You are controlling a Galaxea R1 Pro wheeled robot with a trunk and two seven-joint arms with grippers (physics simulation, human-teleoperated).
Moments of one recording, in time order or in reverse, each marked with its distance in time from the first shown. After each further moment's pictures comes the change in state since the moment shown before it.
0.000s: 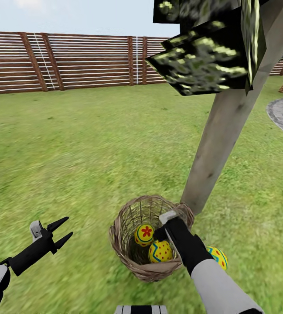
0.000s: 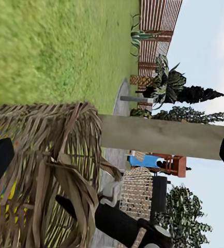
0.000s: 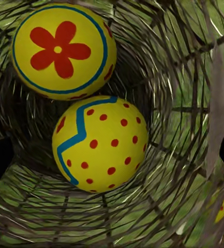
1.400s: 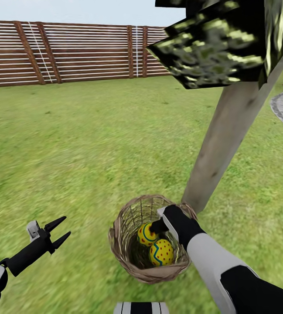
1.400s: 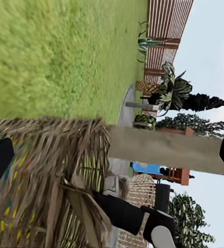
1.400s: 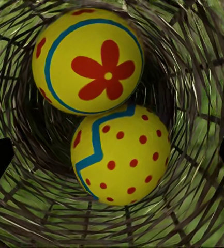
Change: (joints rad) left arm 0.000 0.000 0.026 0.003 -0.003 0.000 0.002; right arm -0.213 -0.001 0.074 0.301 -0.285 0.016 -0.082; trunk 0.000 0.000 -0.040
